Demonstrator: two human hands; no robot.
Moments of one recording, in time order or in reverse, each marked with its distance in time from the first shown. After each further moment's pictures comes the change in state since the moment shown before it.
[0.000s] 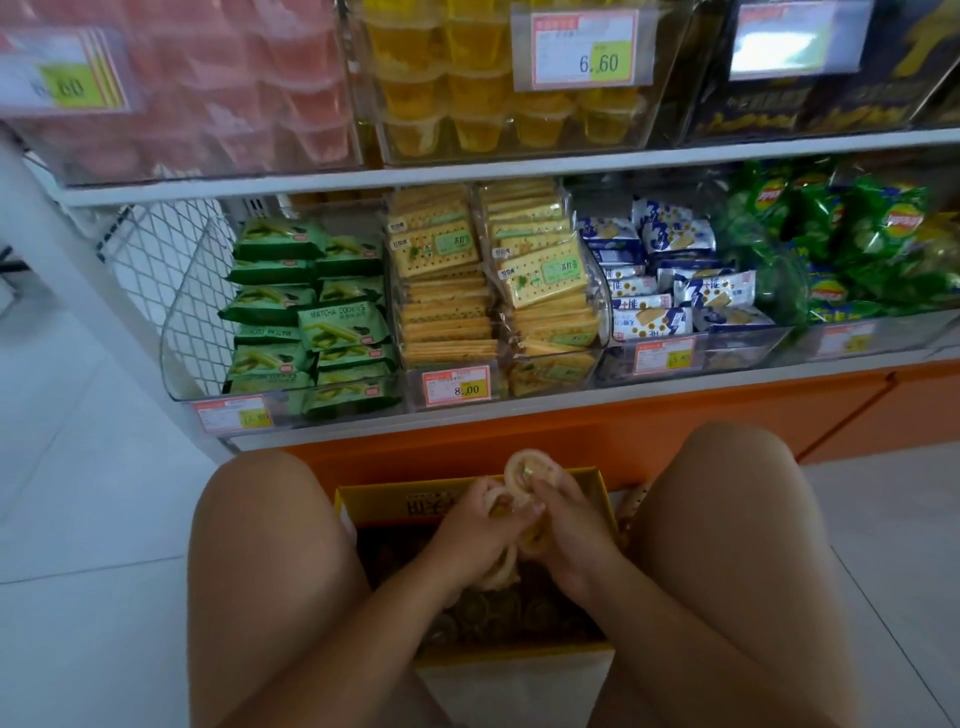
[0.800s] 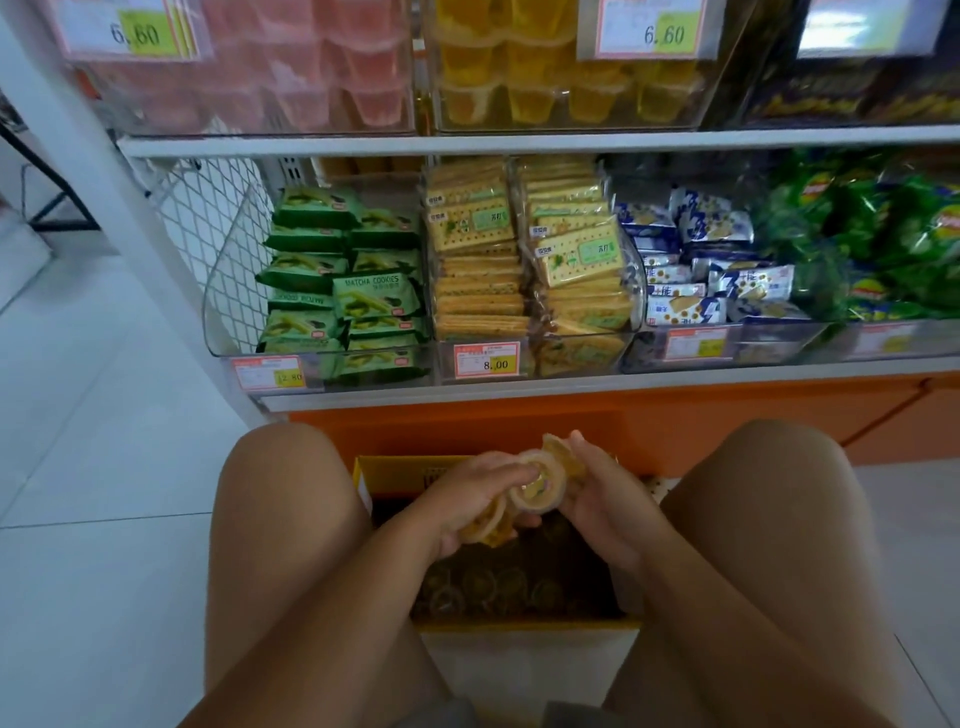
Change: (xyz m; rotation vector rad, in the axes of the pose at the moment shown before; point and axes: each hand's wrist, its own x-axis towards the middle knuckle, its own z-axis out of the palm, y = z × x) left_hand -0.001 0.000 -0.033 -0.197 -0.172 -0.100; right_hand -0.018 -0.024 -0.006 0.052 -0.275 -0.059
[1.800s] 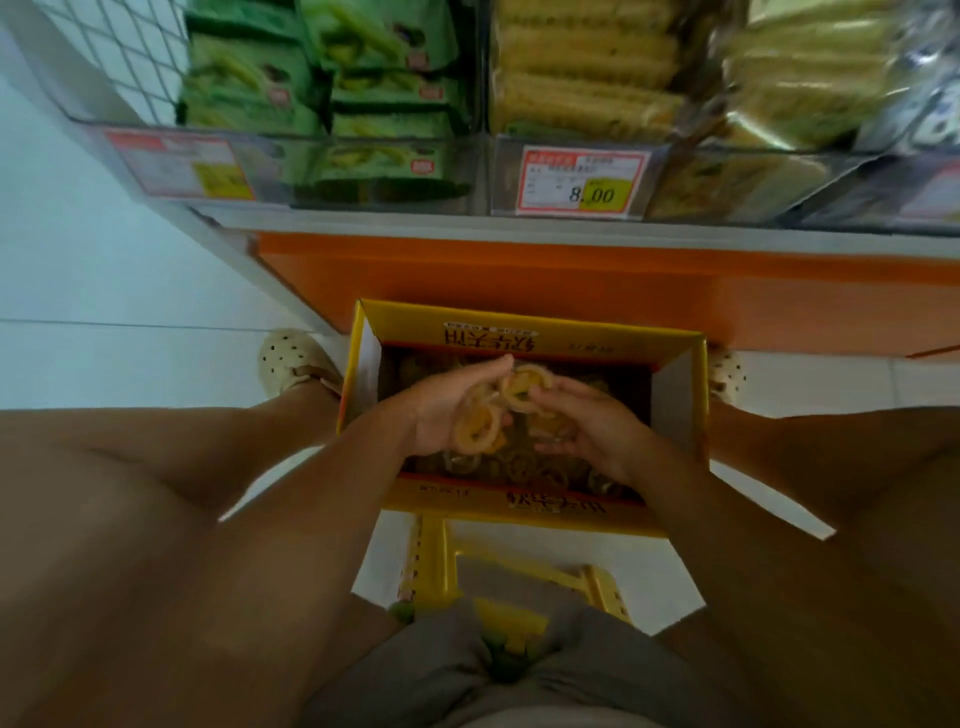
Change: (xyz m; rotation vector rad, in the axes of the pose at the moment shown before) left_hand 0.094 -0.105 -0.087 -0.305 -0.122 -0.434; right_hand 0.095 0.095 -0.043 -0.451 0.064 0.554
